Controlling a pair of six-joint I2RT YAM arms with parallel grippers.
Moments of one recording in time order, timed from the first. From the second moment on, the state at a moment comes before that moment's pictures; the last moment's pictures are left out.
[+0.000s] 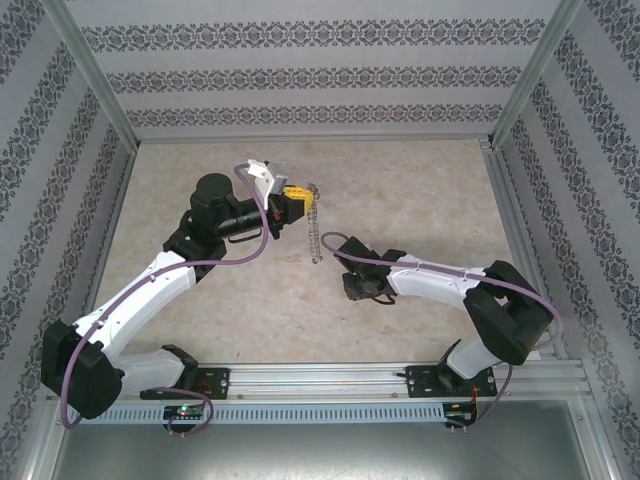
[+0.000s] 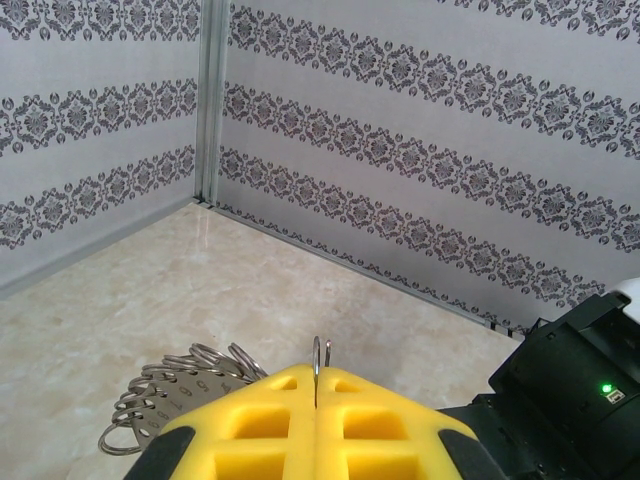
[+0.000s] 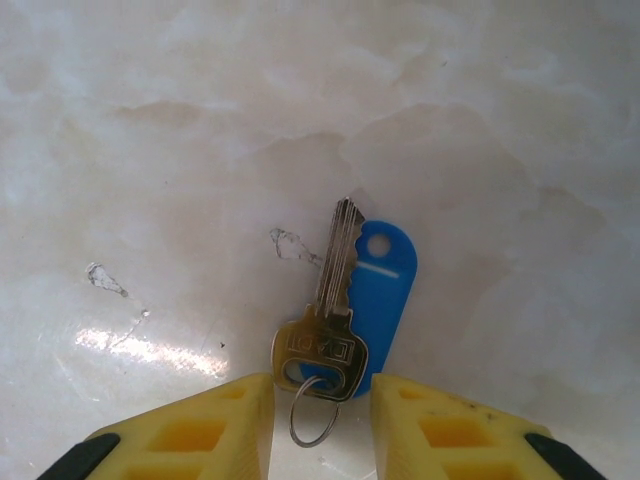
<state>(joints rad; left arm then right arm) -0.49 1.20 0.98 0.14 0.61 -0.12 0.78 1.54 0.80 -0.53 0.13 0.57</state>
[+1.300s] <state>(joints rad) -0.49 1.20 0.98 0.14 0.61 -0.12 0.41 0.82 0.67 -0.31 -0.46 0.39</state>
